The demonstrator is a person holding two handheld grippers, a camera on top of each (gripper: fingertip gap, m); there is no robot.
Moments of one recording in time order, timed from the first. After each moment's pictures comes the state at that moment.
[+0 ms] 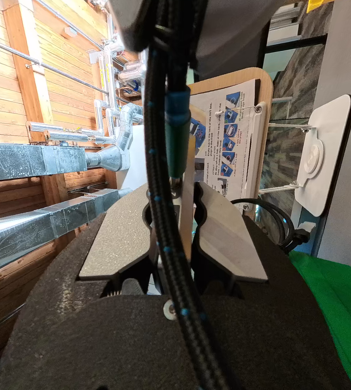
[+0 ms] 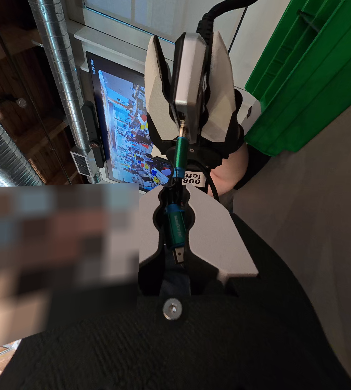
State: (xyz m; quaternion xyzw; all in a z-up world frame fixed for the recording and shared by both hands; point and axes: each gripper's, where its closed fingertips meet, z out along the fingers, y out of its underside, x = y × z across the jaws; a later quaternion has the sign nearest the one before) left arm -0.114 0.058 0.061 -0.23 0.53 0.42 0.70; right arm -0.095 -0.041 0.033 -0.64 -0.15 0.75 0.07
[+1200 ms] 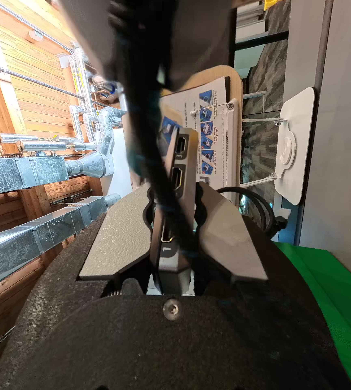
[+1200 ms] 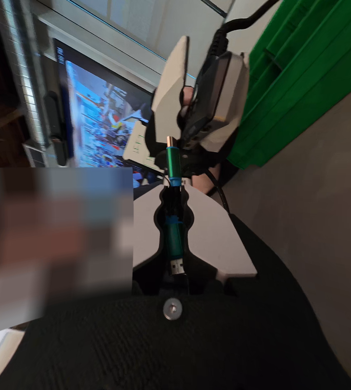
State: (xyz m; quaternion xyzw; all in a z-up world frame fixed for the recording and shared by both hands) left arm -0.108 0.067 0.041 -0.24 0.58 0.42 0.66; right arm -0.095 -0.032 0.023 -0.67 -0.18 0.71 0.14
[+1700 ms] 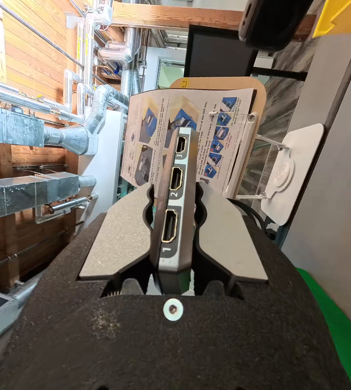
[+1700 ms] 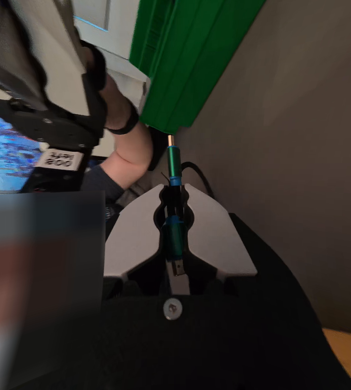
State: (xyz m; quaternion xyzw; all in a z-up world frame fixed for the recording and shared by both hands) left arm -0.125 0.070 0.071 -0.32 0.53 0.32 0.72; right arm -0.101 -0.026 -0.057 -0.81 -0.17 0.55 0.07
